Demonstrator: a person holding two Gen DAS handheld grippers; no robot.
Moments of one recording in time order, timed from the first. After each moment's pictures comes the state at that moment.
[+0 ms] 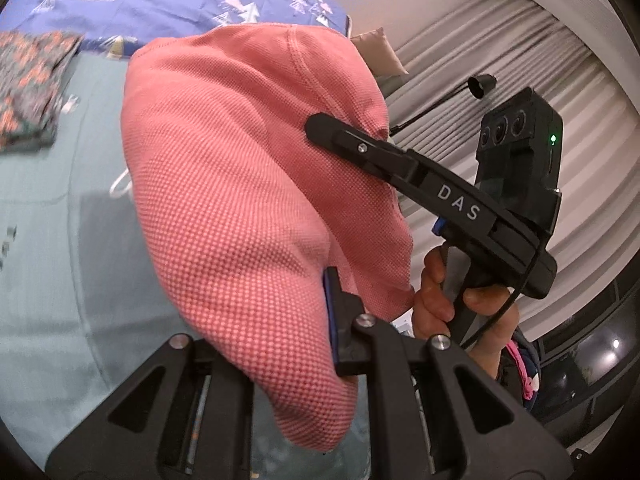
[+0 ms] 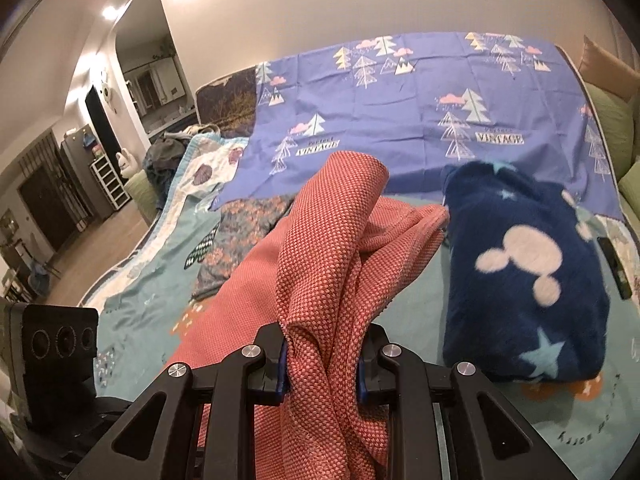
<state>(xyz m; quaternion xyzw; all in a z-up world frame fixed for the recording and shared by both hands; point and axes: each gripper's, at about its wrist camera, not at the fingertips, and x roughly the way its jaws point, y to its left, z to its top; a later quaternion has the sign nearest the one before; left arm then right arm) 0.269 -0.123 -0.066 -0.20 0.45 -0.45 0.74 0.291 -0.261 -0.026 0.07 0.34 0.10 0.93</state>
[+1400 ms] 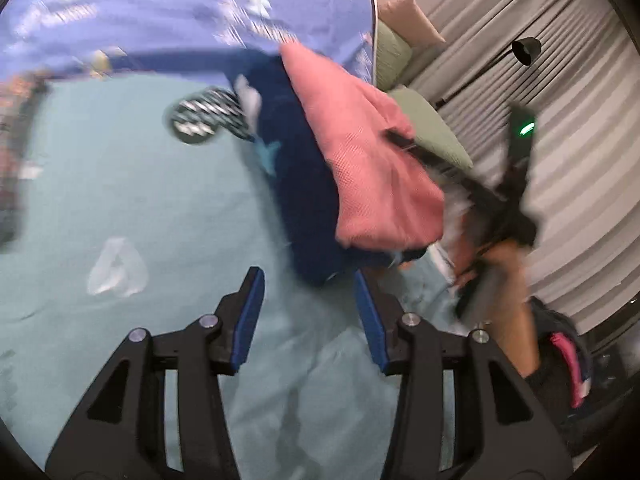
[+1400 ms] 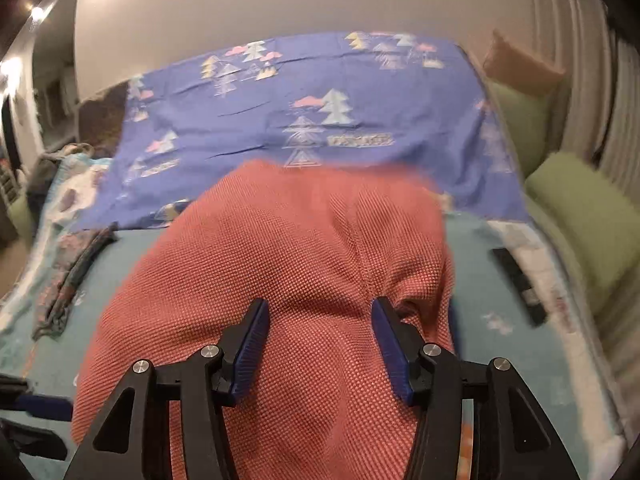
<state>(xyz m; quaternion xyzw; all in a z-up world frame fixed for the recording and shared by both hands) 0.344 -0.187 -0.092 -0.10 0.47 -0.39 0.78 0.349 -0.419 -0.053 0.05 0.34 -0.10 0.93</state>
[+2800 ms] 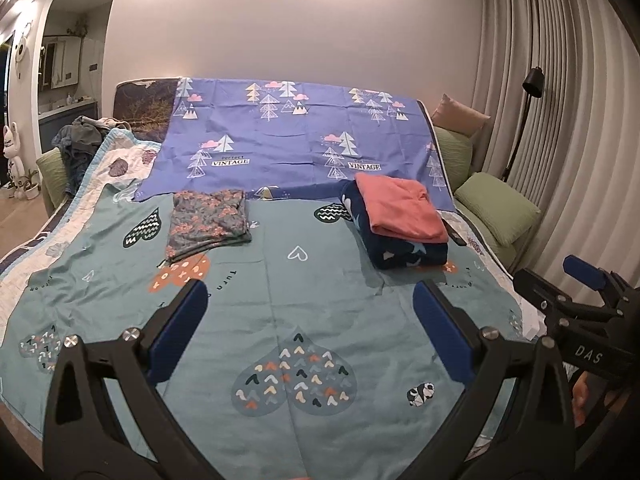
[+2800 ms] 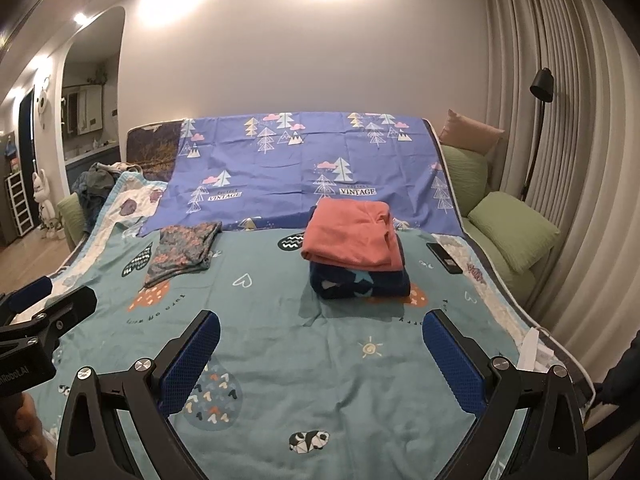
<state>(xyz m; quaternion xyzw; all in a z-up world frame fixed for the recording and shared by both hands) 0.053 -0.046 0.019 -0.03 0.25 -0.18 0.95 -0.016 -0.215 0.039 0.00 0.24 -0.13 0.96</state>
